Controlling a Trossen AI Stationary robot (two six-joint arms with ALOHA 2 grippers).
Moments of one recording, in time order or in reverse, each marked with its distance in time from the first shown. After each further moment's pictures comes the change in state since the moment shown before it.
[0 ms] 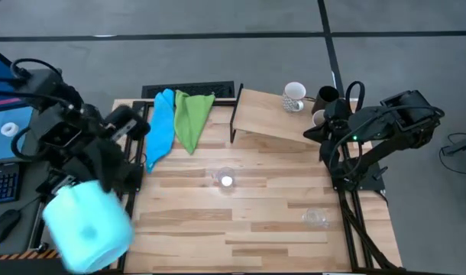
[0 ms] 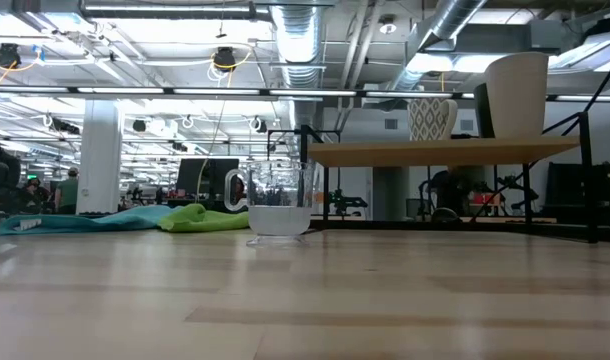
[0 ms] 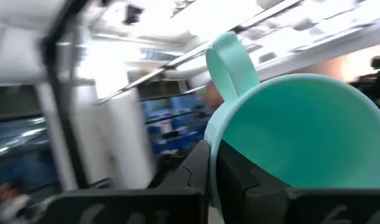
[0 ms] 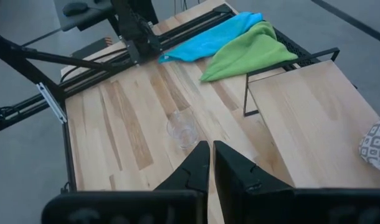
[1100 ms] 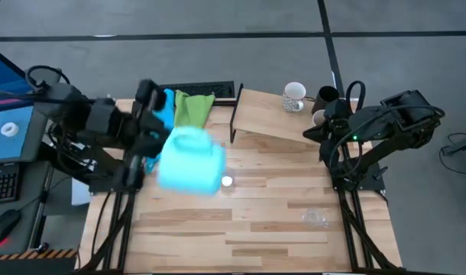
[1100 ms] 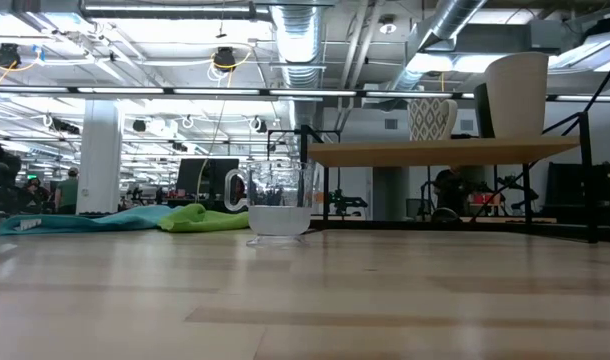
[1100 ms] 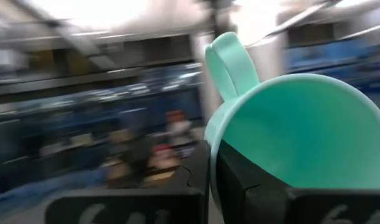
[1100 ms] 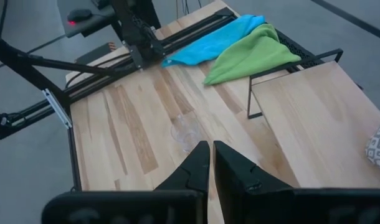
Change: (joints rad) left arm -0.022 0.036 0.000 -0.103 -0.729 0.155; right arm 0.000 0.000 0.000 0.014 0.000 0.013
